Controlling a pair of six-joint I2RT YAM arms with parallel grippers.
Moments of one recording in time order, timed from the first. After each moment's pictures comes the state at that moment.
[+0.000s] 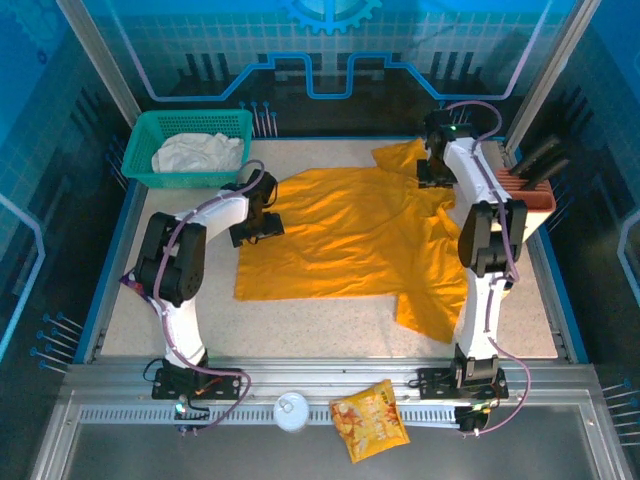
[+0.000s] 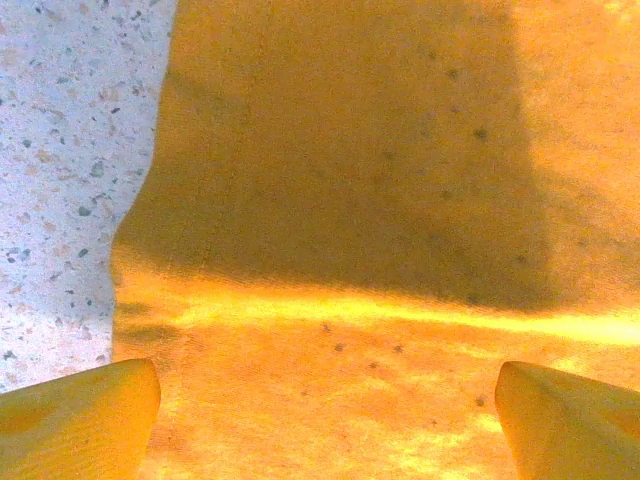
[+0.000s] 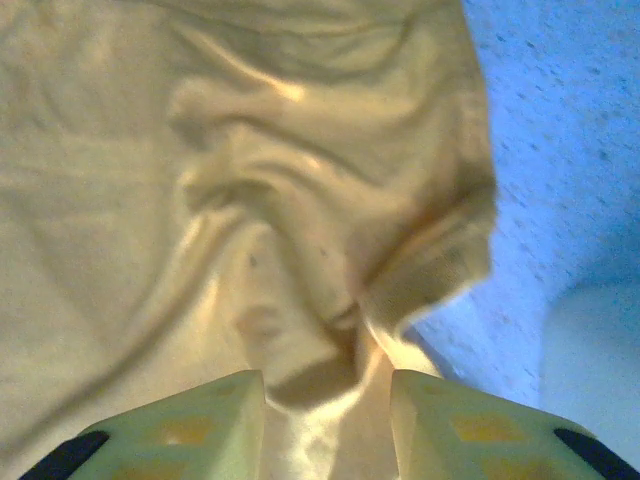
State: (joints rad) left arm -0.27 1.93 1.33 -0.76 -0.11 -0.64; right arm 0.08 2.16 2.03 -1.18 0.17 0.16
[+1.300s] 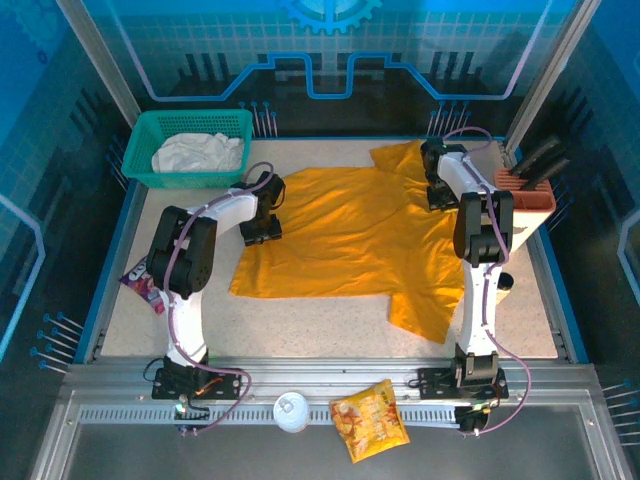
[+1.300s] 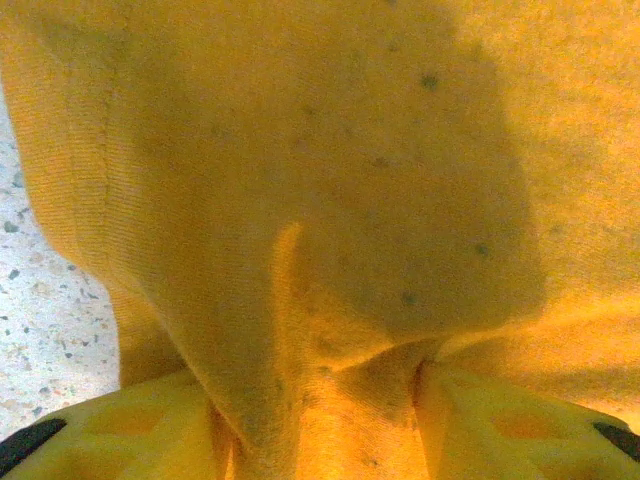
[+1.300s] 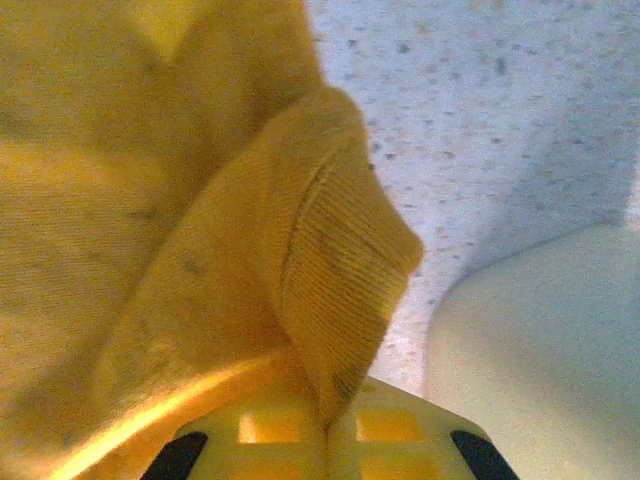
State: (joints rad) left arm -0.29 2.02 1.39 -0.79 -0.14 -0.64; right arm 0.04 2.34 1.98 -1.15 0.53 0.16
